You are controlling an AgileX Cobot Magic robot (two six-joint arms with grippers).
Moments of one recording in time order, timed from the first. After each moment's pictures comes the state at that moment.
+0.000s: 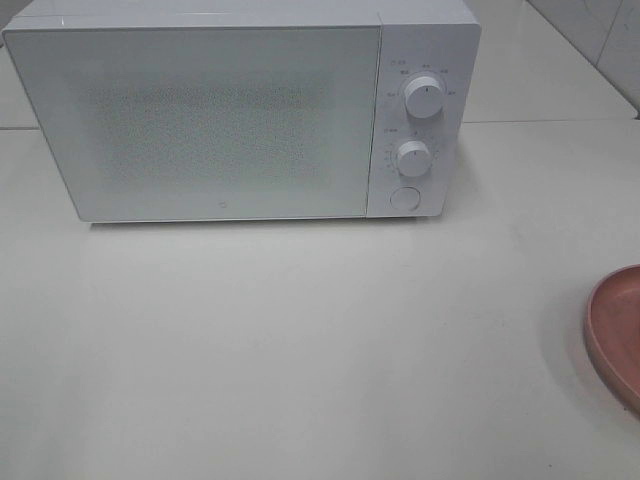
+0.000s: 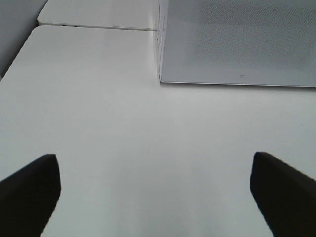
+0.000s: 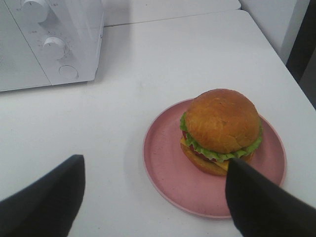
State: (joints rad) left arm 0.02 -0.01 -0.50 -0.09 1.04 0.02; right arm 0.01 0.00 -0.51 -0.07 1.02 0.17
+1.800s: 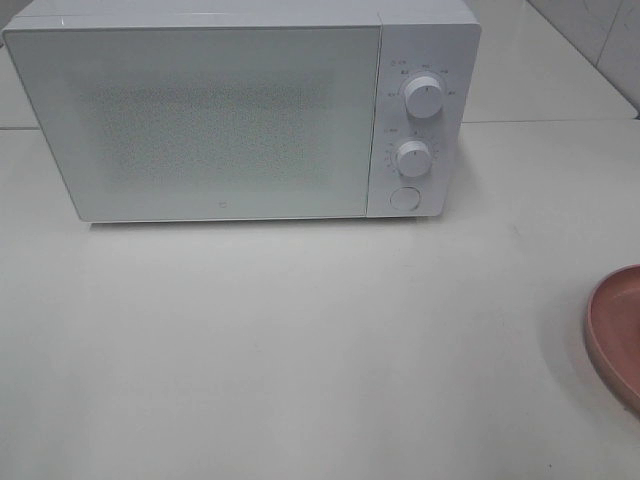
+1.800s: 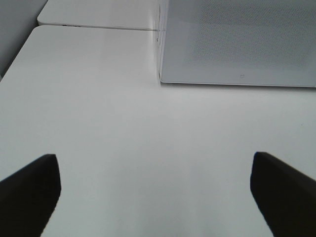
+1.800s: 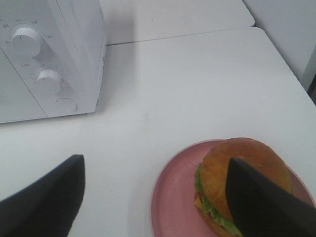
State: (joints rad) left arm 0.02 -0.01 -0.50 -0.09 1.04 0.02; right arm 0.01 0.42 -0.44 -0.07 0.53 0.19
